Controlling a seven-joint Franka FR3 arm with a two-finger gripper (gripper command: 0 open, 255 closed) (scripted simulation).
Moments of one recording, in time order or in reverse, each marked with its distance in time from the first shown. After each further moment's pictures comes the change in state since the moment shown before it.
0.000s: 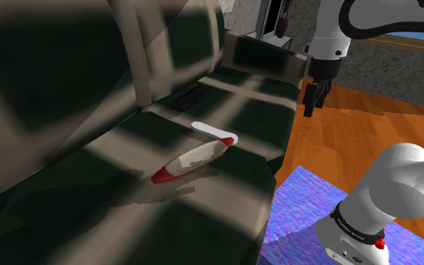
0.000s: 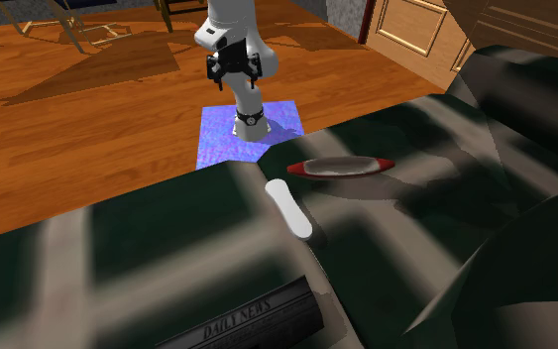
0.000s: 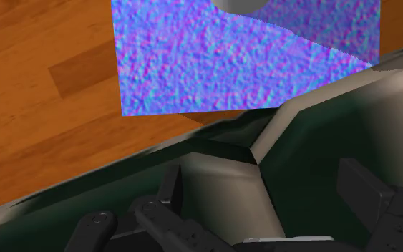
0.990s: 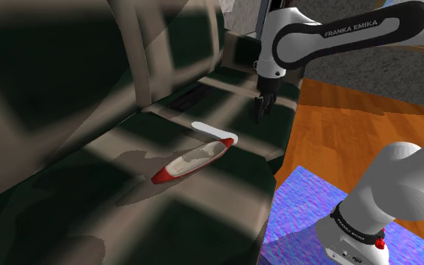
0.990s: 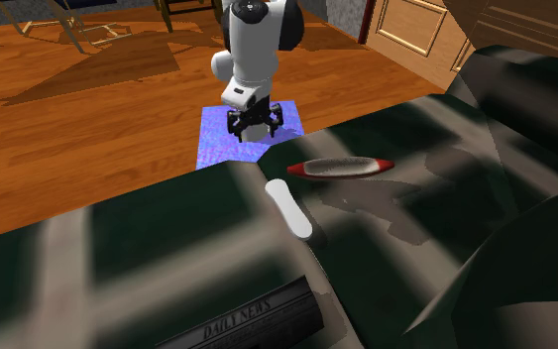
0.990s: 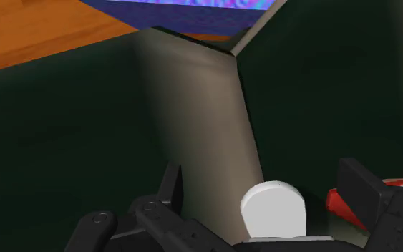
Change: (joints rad) arm 0.075 0.400 0.034 0.065 0.033 0.416 -0.035
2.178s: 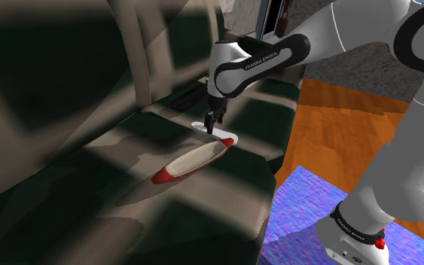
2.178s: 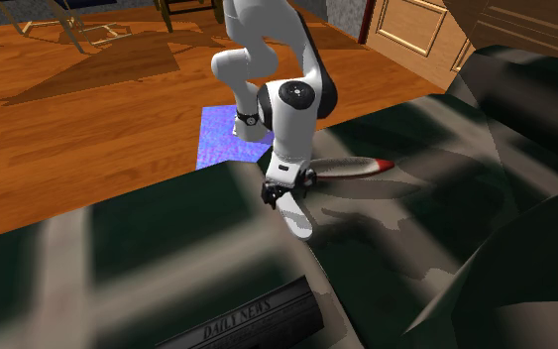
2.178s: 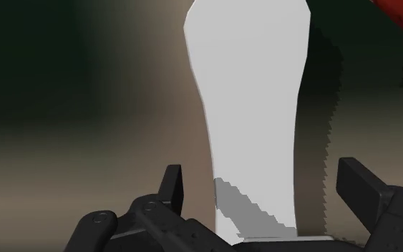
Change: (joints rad) arm 0.061 0.540 0.052 0.302 -0.003 0.337 -0.037
